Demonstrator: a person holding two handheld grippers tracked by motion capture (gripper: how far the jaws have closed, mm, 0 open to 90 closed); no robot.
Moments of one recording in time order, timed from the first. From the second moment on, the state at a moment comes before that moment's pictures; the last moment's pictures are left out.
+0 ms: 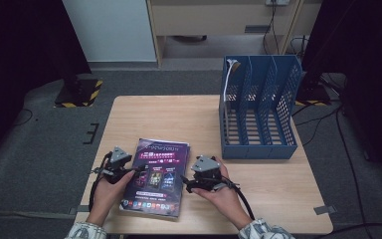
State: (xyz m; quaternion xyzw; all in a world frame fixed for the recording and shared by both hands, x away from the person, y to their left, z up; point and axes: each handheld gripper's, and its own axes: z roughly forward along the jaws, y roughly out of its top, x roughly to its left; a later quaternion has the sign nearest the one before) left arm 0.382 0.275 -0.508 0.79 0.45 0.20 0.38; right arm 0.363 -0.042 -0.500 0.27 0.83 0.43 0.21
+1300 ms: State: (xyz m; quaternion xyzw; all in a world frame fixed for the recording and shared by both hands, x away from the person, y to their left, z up) left arm 0.368 0.259 -0.507 0.81 0.41 0.20 0.37; right arm 0.390 -0.048 -0.518 0.32 0.83 0.44 0.10
